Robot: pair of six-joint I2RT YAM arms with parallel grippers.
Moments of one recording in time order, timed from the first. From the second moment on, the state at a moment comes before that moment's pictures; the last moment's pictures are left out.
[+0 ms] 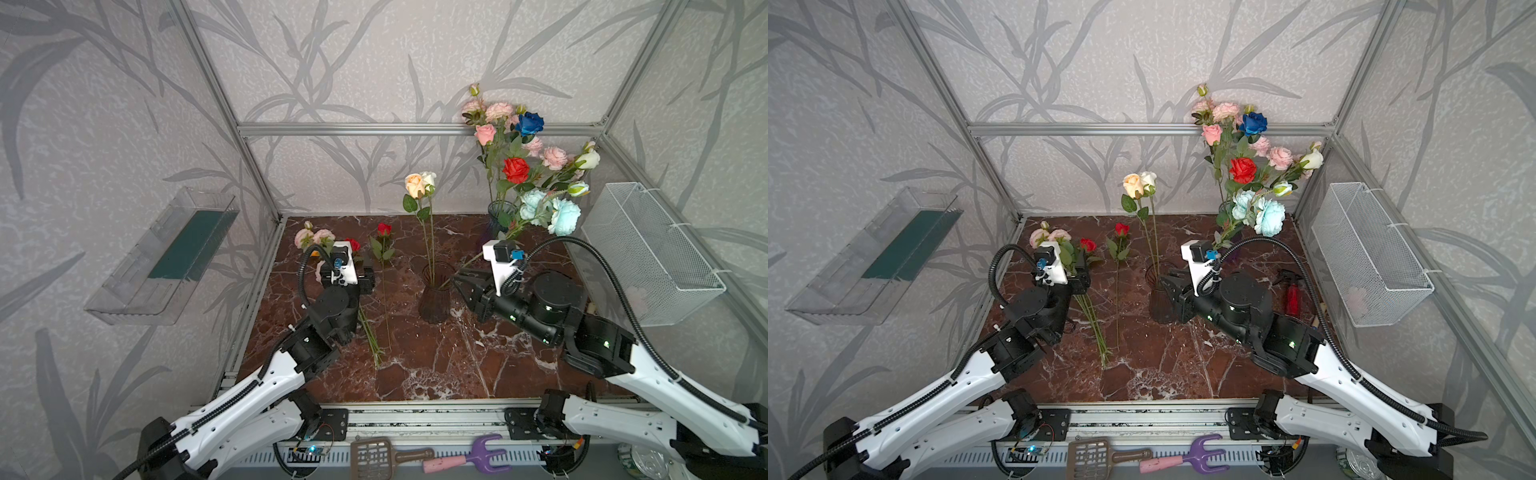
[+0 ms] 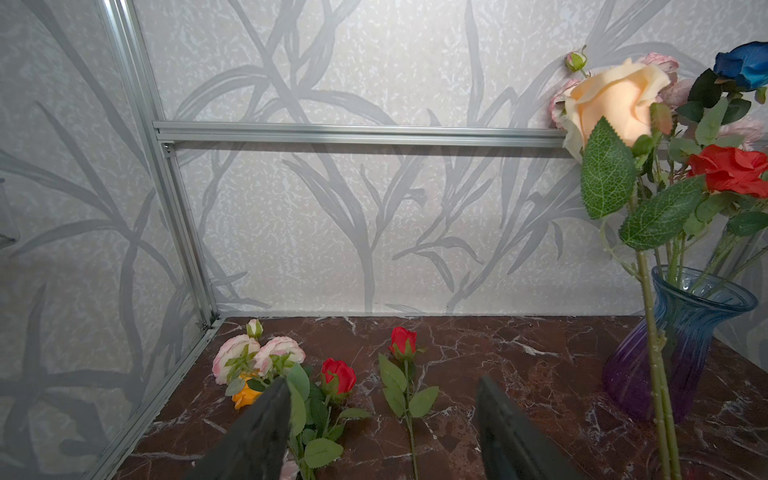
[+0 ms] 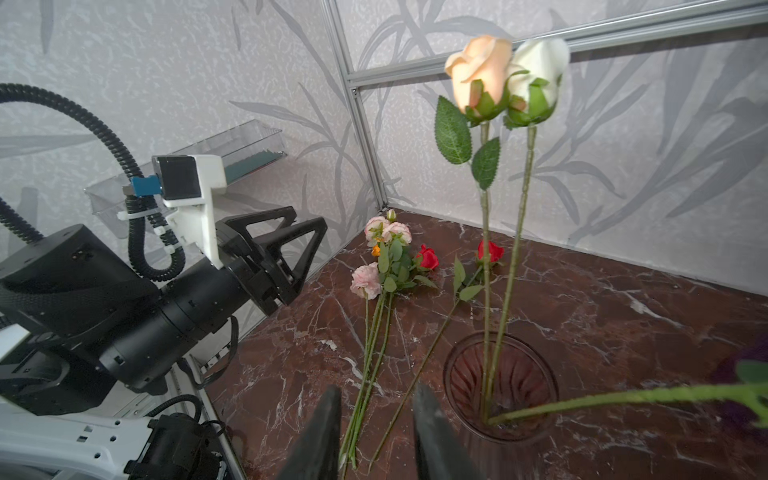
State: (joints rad) left arm -0.76 0.87 0.70 0.22 -0.77 0.01; right arm 1.00 0.86 1.10 -0.38 0.21 0.33
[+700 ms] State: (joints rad) left arm -0.70 0.82 1.00 -0.60 -0.56 -0.45; right arm 1.00 0.45 0.74 -0.57 0.41 0.50
